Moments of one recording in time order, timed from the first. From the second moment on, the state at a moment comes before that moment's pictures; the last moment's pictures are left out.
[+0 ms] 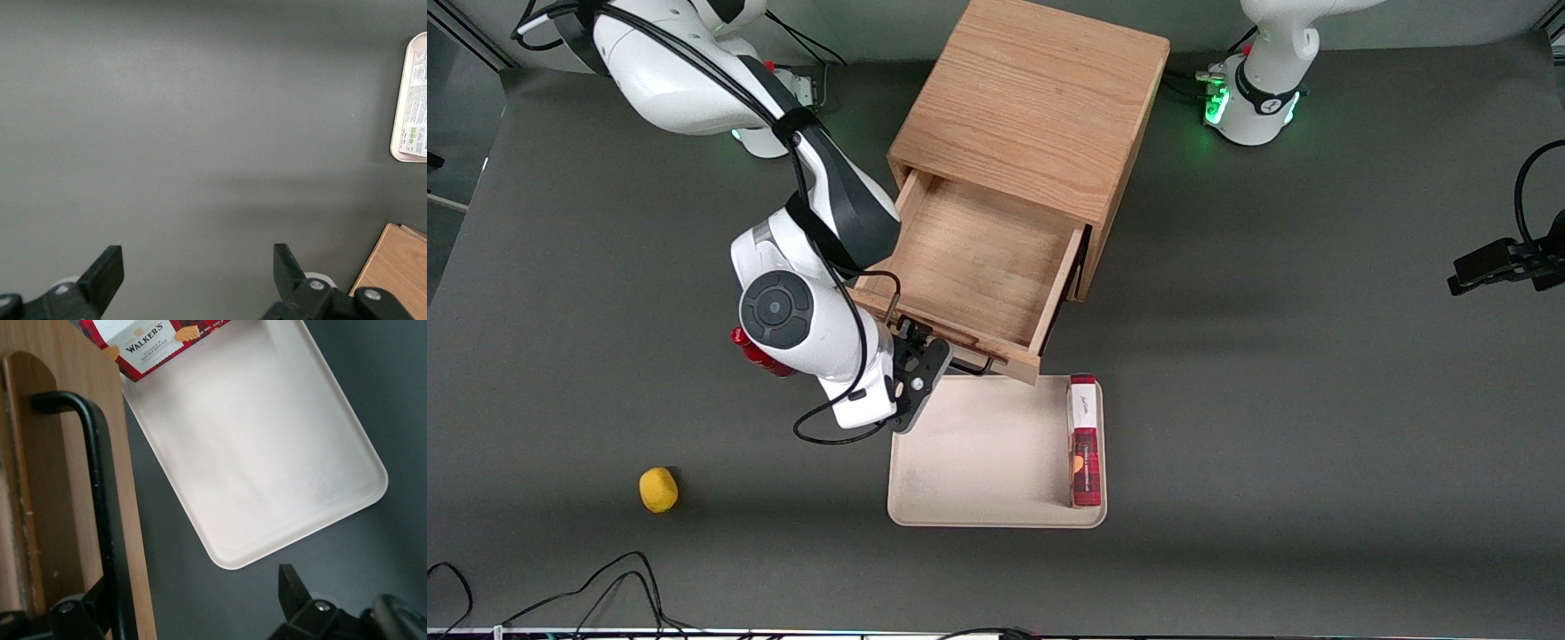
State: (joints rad) arm 0.38 0.68 0.16 -1.19 0.05 1.88 -0.55
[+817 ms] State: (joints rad) arm 0.38 0.72 0.16 -1.10 0.05 1.88 -0.55
